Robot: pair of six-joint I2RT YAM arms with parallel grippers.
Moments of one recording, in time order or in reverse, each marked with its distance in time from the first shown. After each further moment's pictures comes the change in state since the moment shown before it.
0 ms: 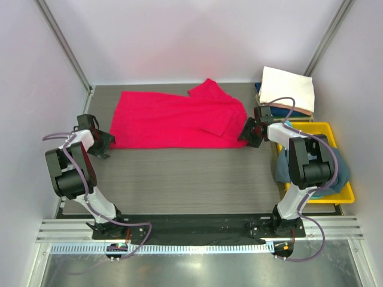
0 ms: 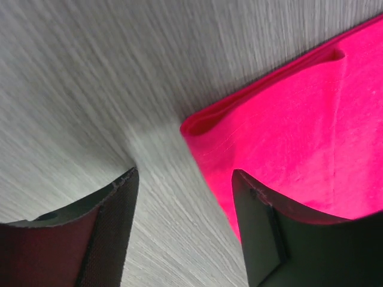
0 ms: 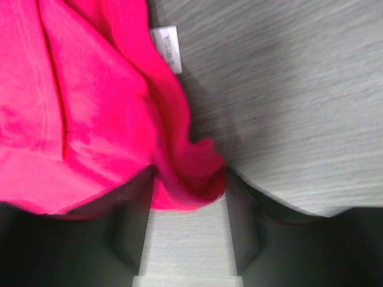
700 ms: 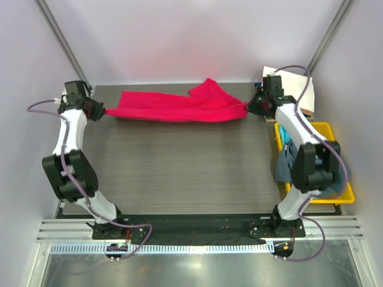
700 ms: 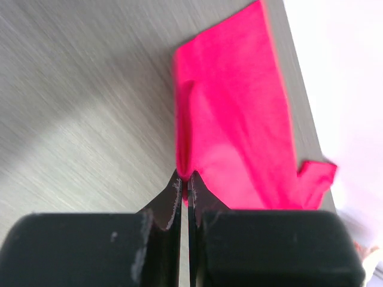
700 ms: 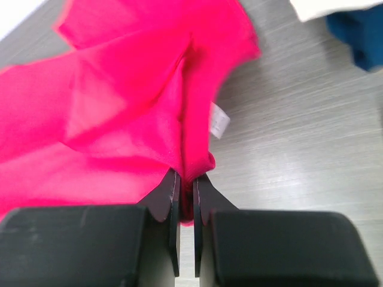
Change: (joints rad) left arm -0.068 0.016 0.474 -0.160 0.009 0.007; right arm -0.021 0.001 0.417 -0.174 0.012 -0.039
